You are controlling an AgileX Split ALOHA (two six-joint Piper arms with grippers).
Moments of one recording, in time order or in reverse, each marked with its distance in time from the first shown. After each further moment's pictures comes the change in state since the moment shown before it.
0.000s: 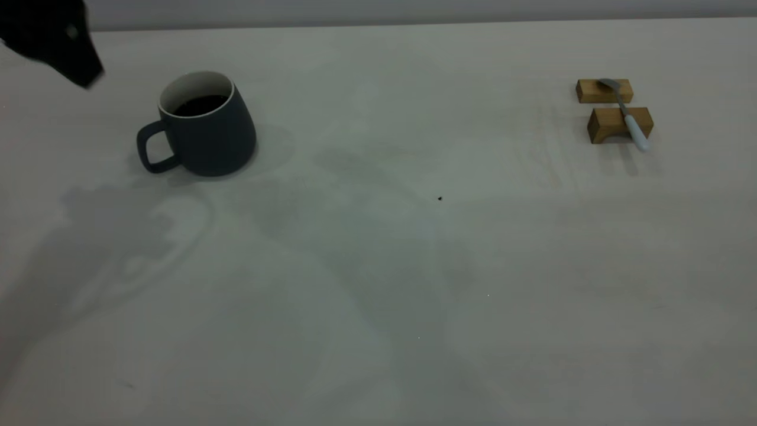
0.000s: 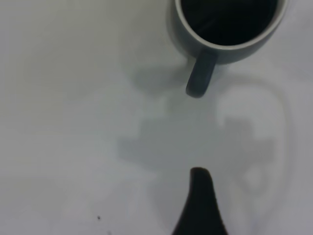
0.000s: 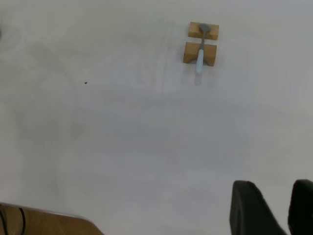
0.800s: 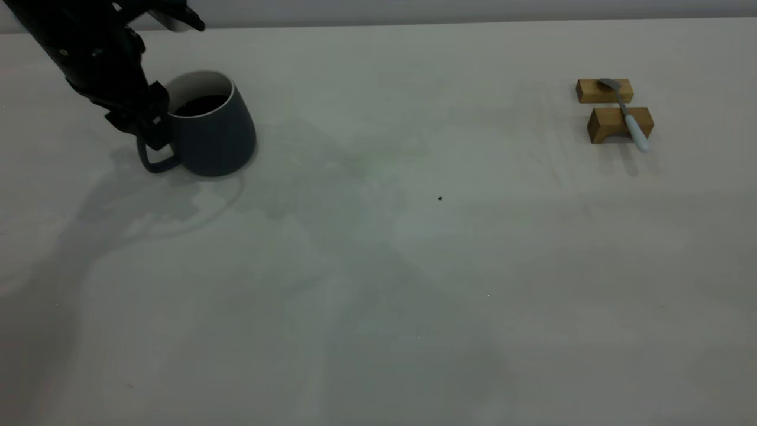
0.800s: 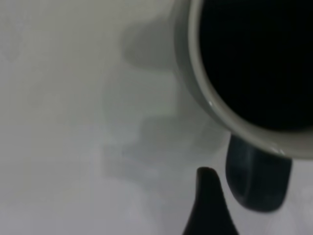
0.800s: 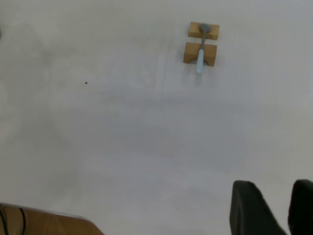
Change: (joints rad) left arm 0.000 0.417 -0.254 0.000 -0.088 0.174; right arm 0.000 0.000 0.000 0.001 0.000 -0.001
